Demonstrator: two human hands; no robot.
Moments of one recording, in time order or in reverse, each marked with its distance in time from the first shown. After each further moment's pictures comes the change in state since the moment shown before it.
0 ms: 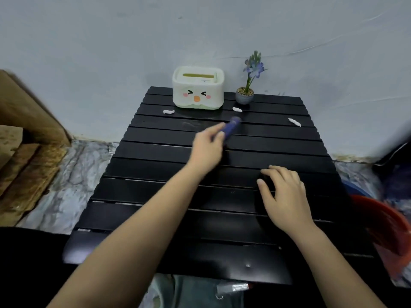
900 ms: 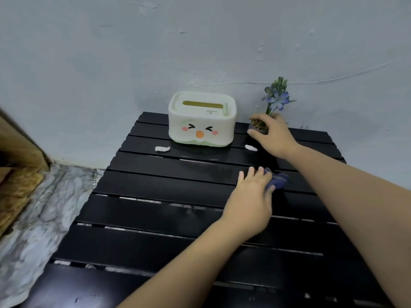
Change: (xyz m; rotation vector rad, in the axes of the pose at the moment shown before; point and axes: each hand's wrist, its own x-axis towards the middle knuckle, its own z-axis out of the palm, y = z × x) left_hand 0.071 -0.031 0.072 0.474 -0.290 0.234; right_hand 0.328 0.010 0.063 0.229 -0.153 -0.055
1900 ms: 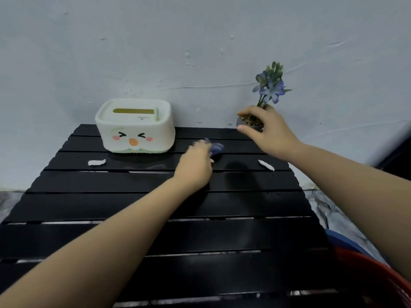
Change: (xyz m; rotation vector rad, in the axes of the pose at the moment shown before) left_hand 0.104 -0.015 0.012 0.230 0.136 0.026; right_hand -0.046 0.058 -0.108 -0.066 0.150 -0.214
